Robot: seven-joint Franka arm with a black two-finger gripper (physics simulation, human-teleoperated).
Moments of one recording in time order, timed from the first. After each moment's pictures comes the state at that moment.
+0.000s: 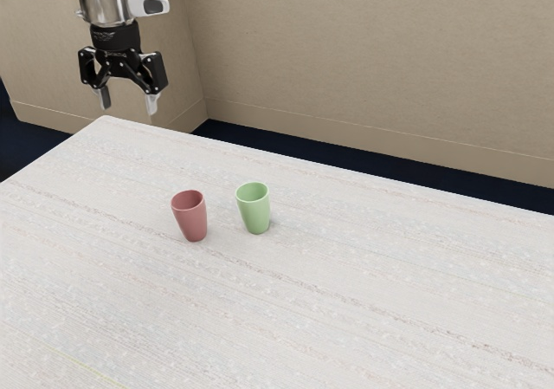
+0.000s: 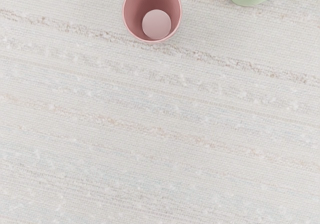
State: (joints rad) arm -0.11 0.09 0.20 -1.41 0.02 1.38 -0.12
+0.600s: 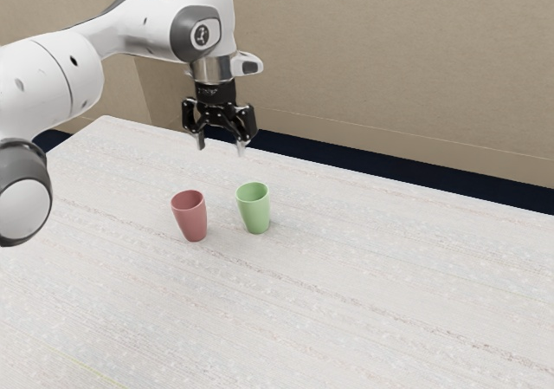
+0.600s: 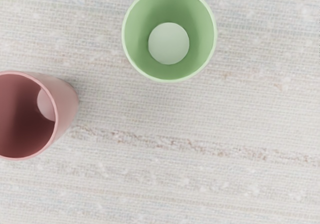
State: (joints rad) arm -0.11 0.52 0.10 -1.18 -0.04 1.56 -0.14
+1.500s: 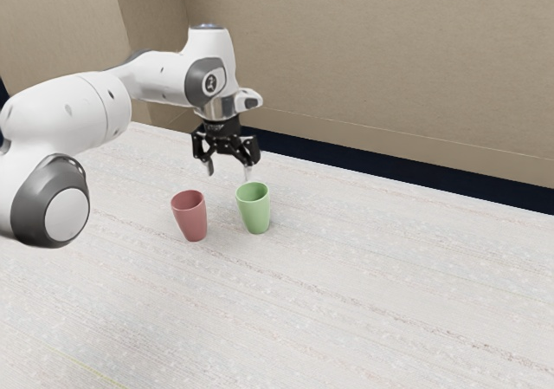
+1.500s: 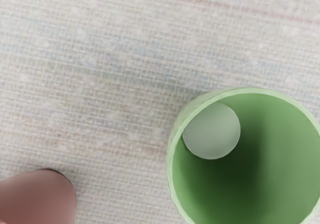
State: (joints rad) arm 0.01 0.75 0.04 -1.09 -0.05 1.74 -0.14
